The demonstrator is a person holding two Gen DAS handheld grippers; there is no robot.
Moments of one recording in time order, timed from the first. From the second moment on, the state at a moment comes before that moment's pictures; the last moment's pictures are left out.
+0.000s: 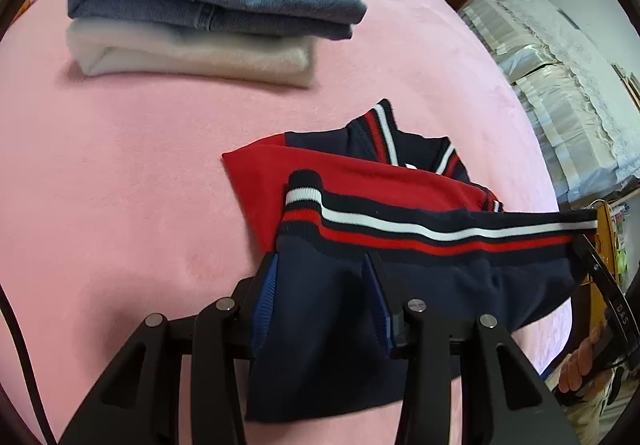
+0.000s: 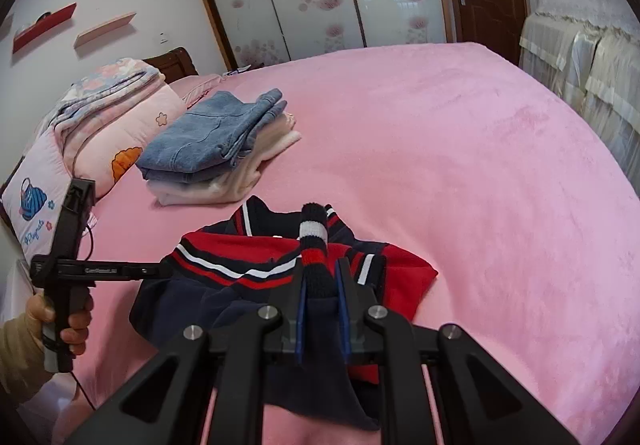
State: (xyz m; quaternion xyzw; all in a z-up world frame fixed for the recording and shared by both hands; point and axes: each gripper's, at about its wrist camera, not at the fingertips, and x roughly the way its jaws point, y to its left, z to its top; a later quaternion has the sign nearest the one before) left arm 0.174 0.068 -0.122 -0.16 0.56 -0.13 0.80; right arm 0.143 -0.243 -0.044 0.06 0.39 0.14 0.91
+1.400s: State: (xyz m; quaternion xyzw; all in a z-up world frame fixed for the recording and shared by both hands) left arm 0.216 0.001 -0.141 -0.05 0.49 -0.04 0.87; right arm 0.204 -0.154 -0.116 0.06 0.46 0.15 0.87
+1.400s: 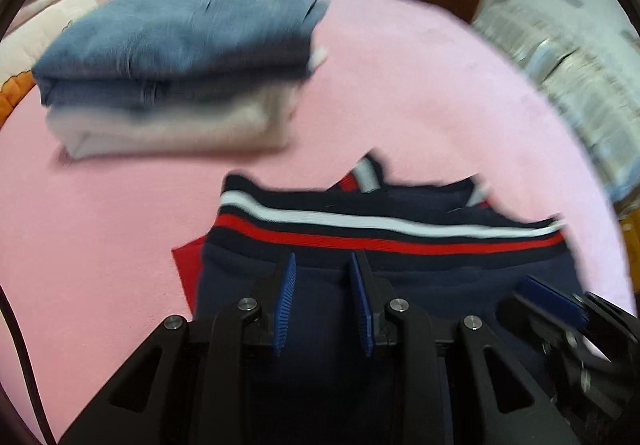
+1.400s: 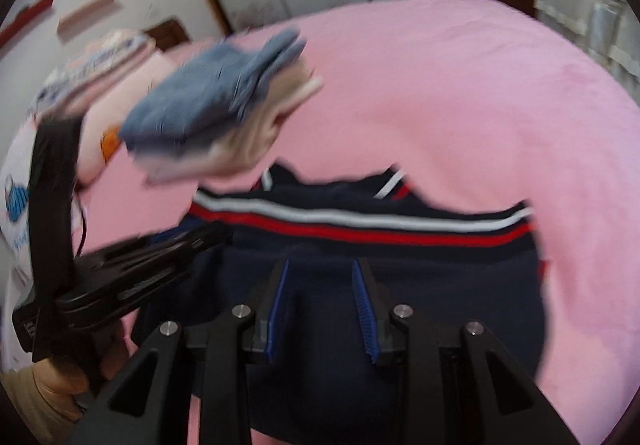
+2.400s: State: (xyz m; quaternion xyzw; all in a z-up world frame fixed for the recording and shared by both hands) left arm 0.153 0.041 -0.074 -0.08 0.50 -0.02 0.86; right arm 0.137 -0.259 -0.076 0.14 0.44 0.04 0.88
